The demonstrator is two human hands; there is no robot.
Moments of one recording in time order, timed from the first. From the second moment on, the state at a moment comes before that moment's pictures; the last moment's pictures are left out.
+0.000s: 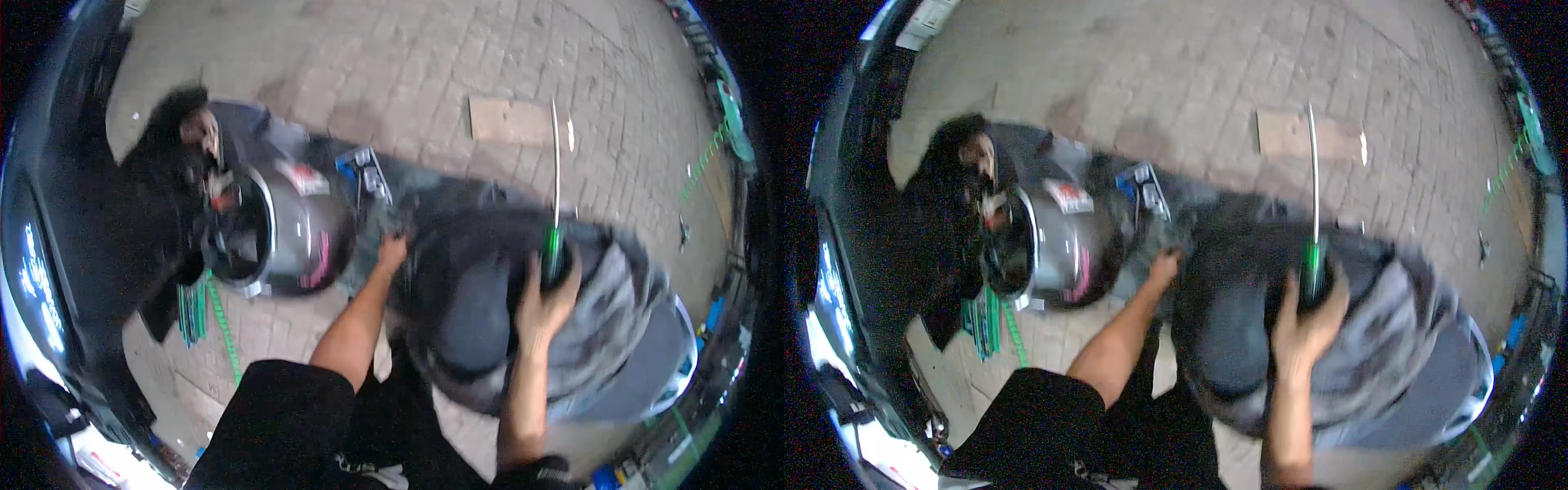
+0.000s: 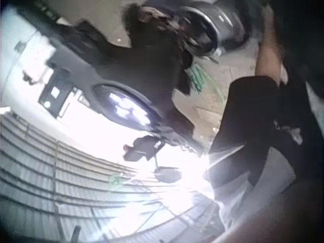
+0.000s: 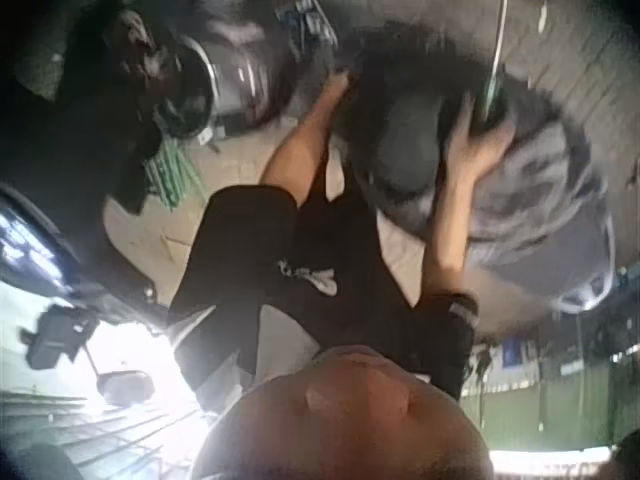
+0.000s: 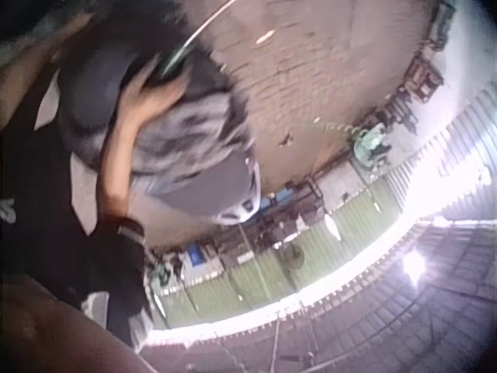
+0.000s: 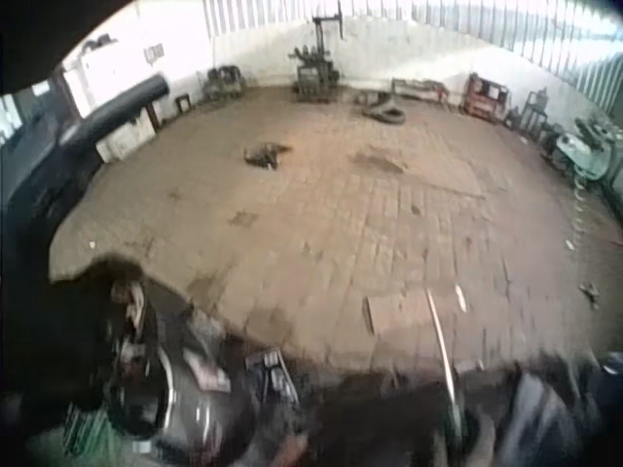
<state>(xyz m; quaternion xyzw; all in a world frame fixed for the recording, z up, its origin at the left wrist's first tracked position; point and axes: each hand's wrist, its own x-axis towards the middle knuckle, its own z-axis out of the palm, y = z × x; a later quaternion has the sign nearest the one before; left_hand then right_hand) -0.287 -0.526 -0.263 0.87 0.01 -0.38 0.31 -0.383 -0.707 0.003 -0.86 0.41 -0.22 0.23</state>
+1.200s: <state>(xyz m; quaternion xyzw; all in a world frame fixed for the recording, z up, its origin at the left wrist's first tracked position) -0.426 -0.524 0.066 0.68 -0.24 -0.18 0.66 -0.540 -0.697 0.134 -0.72 0.23 -0.51 0.41</state>
